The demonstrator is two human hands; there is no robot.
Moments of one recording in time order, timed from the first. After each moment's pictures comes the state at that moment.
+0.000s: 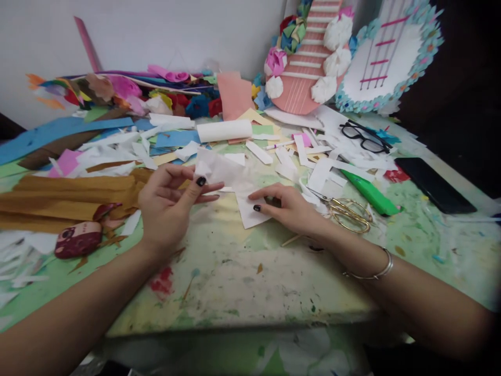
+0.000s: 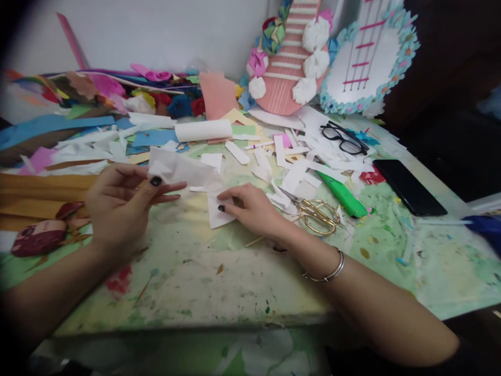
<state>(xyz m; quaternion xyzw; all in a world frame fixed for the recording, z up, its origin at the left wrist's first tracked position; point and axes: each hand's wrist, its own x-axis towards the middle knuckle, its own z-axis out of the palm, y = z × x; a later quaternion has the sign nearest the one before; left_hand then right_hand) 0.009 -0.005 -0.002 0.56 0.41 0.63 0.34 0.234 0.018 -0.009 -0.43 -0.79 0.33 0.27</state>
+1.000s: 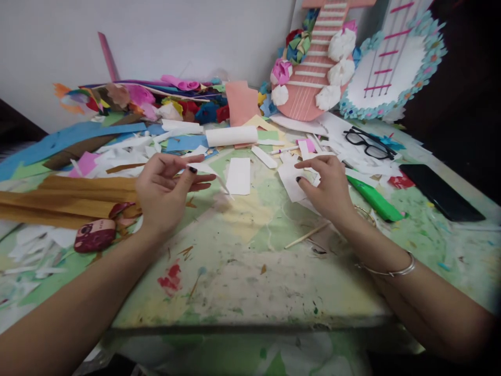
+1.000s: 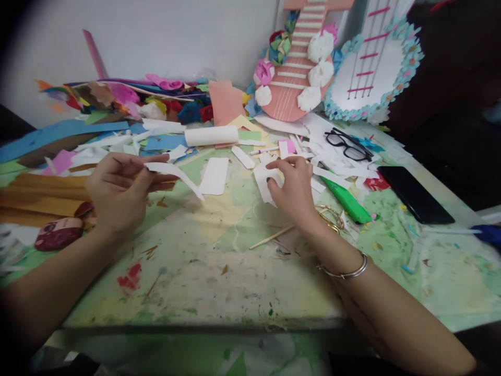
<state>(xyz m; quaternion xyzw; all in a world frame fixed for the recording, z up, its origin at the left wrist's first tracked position) -0.008 0.013 0.005 0.58 0.42 0.65 0.26 0.274 0.038 0.003 -0.58 -0.71 0.06 0.40</state>
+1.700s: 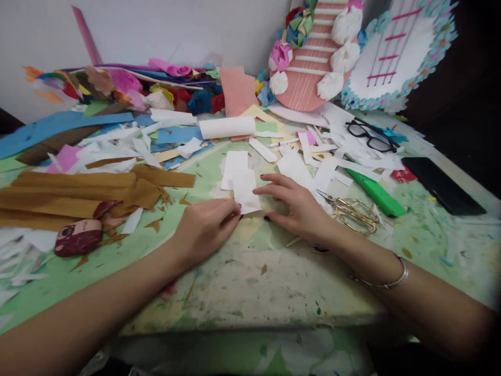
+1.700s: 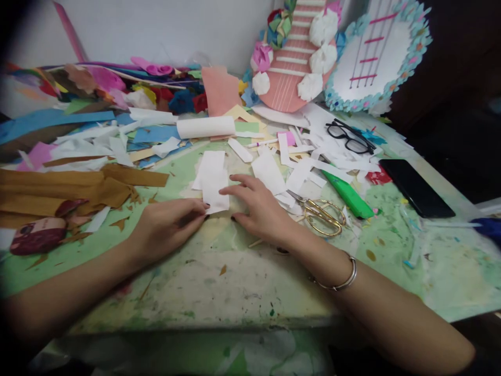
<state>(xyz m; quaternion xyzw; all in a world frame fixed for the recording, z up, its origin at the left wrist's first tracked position) 0.014 -0.016 -0.018 0.87 0.41 0.27 0.02 0.245 0.011 -0.009 -0.37 -0.86 0.21 0.28</state>
